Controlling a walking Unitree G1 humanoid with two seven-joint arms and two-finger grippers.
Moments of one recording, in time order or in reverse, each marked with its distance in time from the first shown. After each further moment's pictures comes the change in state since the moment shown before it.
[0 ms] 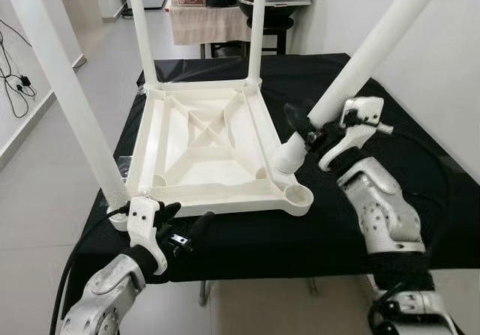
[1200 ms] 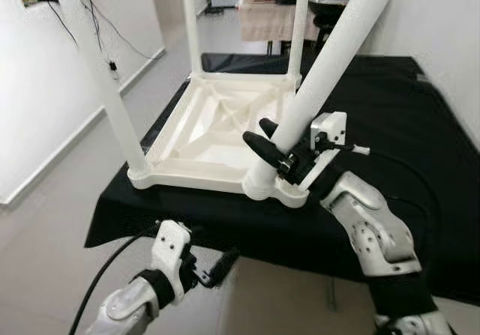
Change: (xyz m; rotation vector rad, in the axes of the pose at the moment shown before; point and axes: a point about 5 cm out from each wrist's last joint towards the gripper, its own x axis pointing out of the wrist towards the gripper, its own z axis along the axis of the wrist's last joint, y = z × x) left arm -0.013 -0.027 -0.023 0.122 0.141 -0.145; right arm -0.002 0.036 -0.002 0.011 0.020 0.252
